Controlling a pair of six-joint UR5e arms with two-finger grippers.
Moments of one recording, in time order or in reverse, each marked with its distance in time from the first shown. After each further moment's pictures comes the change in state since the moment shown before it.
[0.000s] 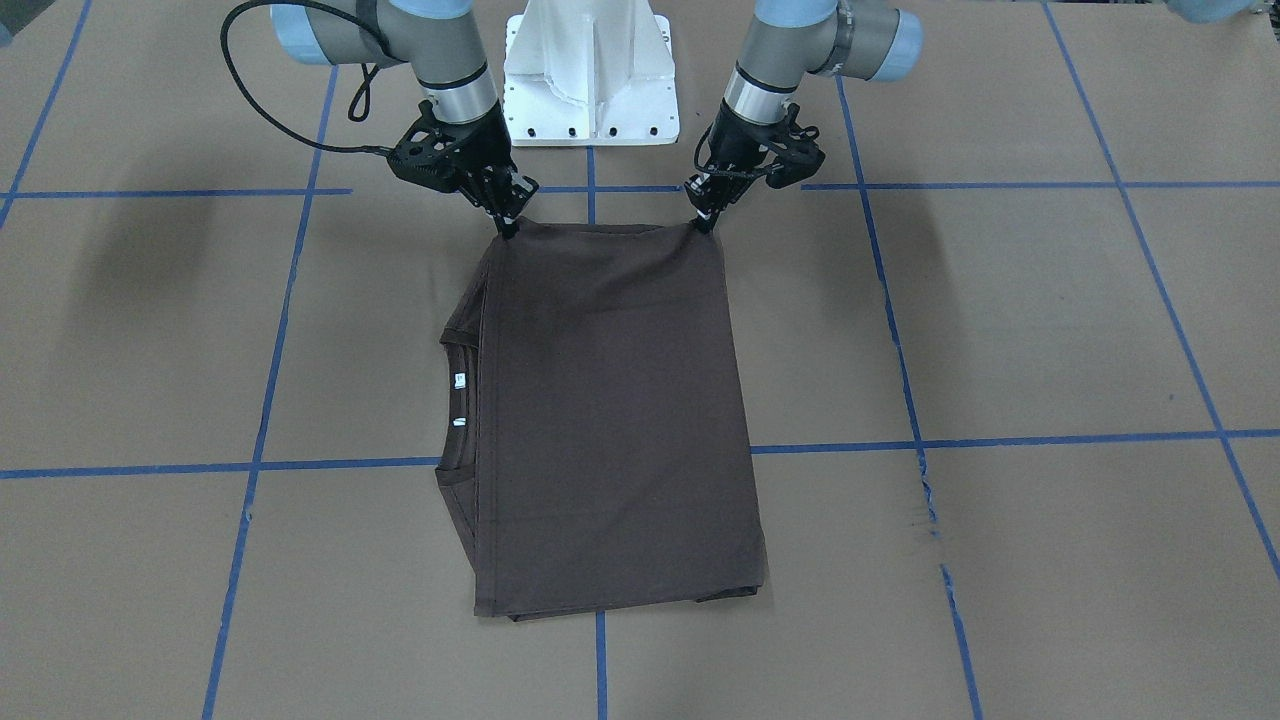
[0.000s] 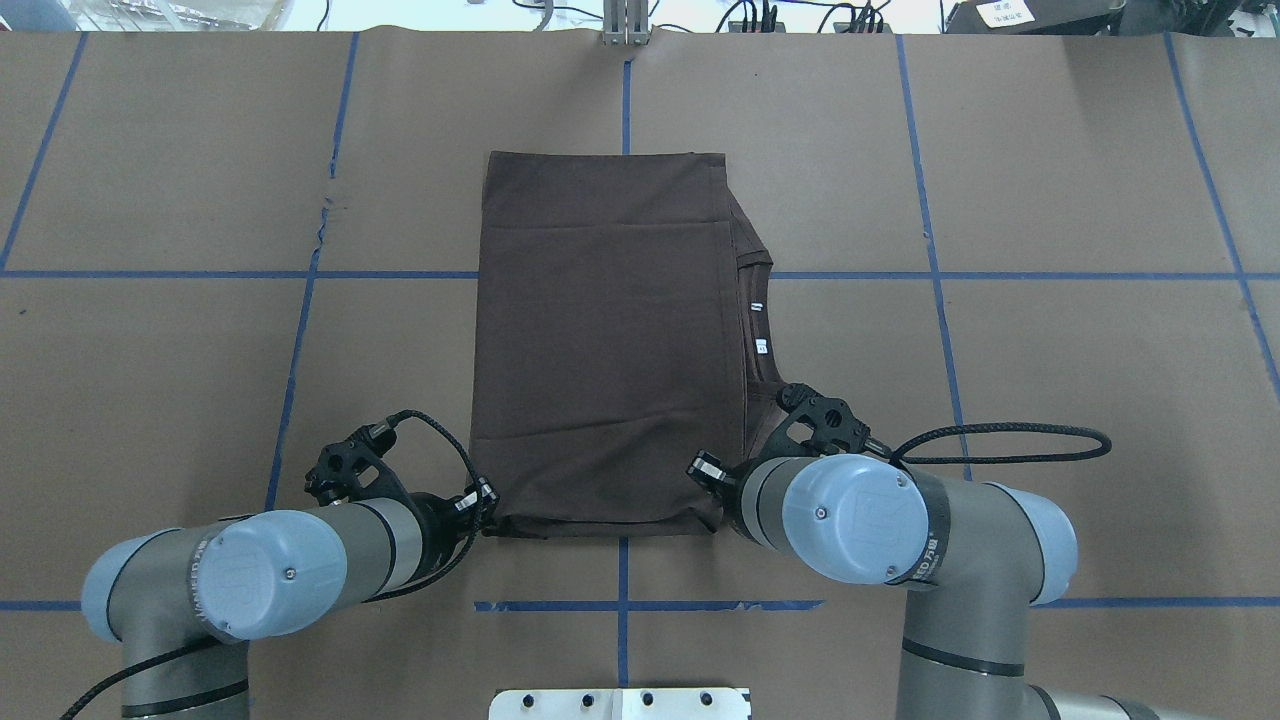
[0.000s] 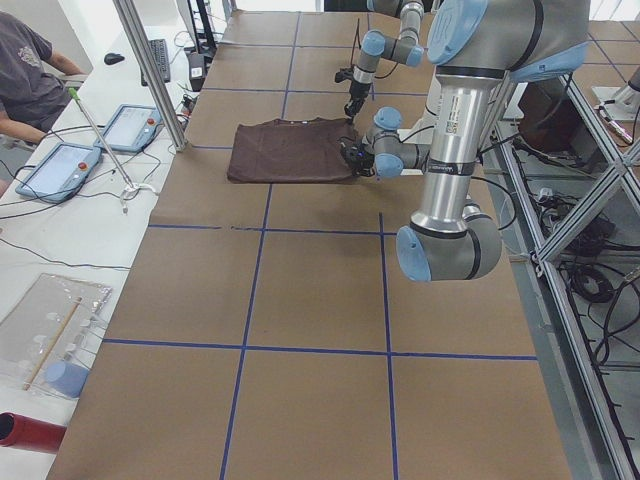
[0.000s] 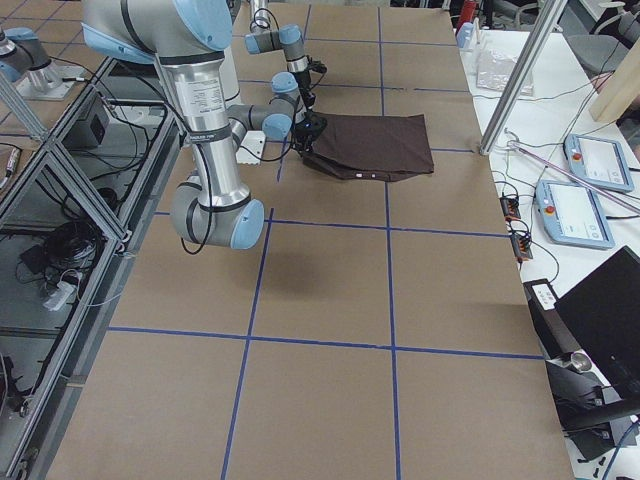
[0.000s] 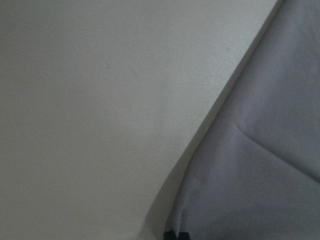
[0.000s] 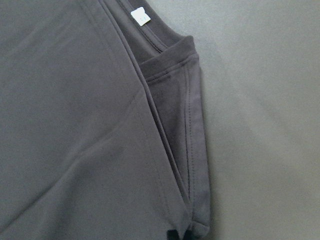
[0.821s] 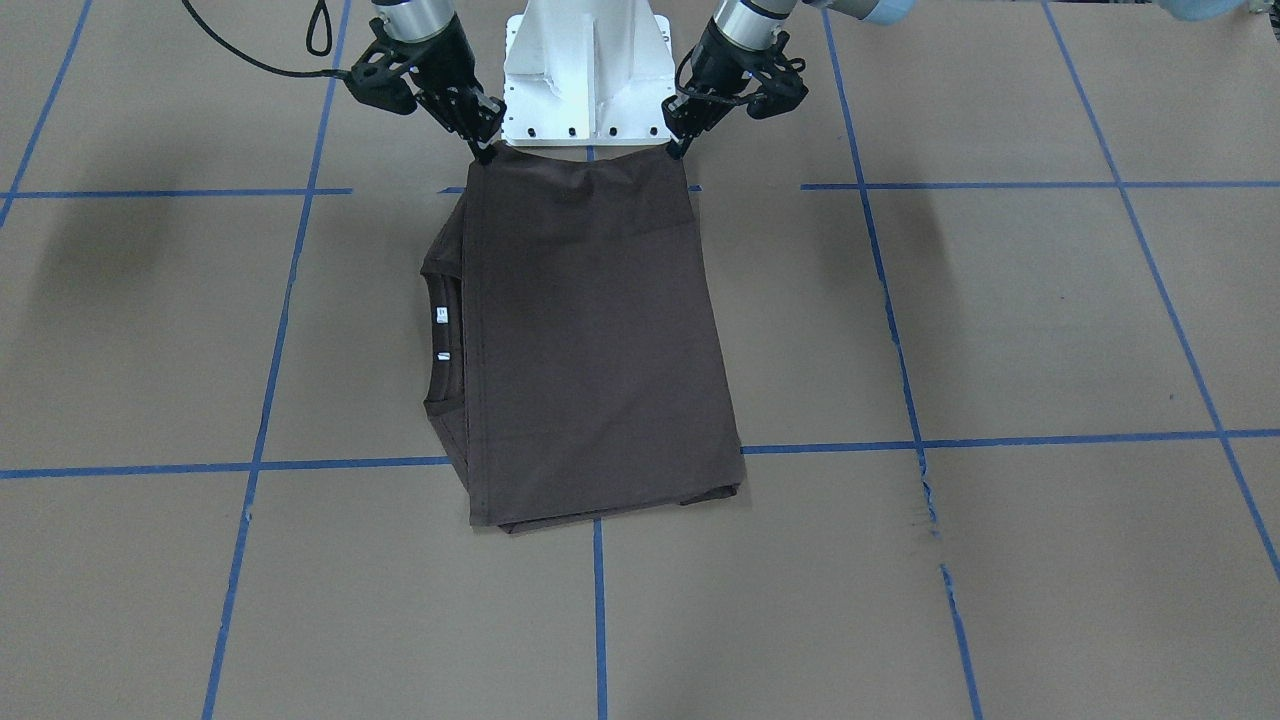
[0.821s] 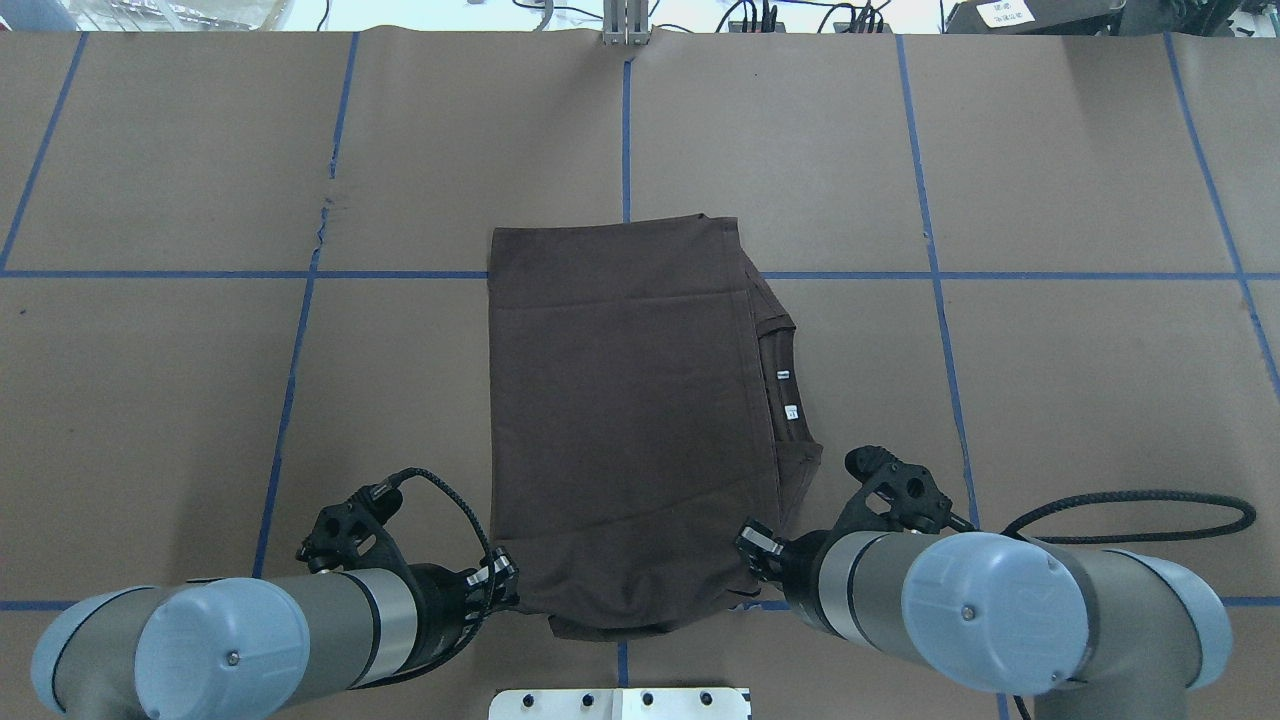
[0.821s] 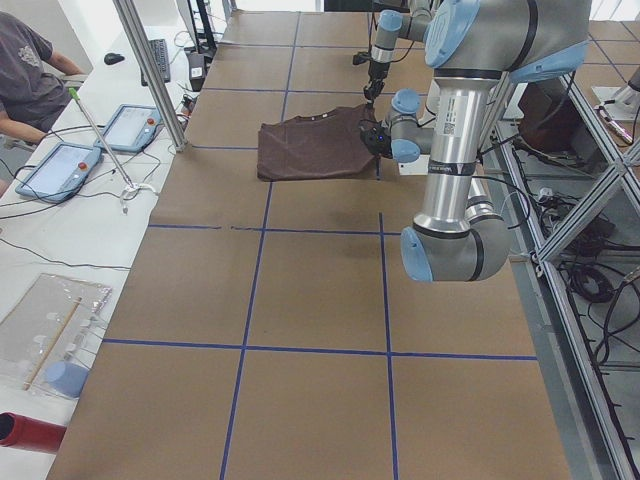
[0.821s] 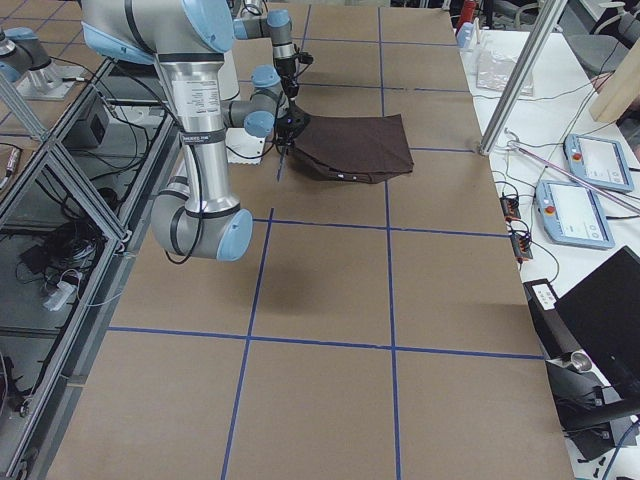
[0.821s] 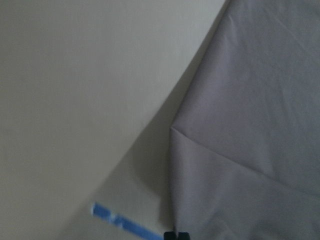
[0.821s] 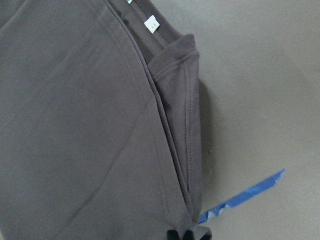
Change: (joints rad) left arm 0.113 -0.002 -0.167 0.073 -0.028 -0.079; right arm -0.108 -0.159 0.281 -0.053 0.012 0.123
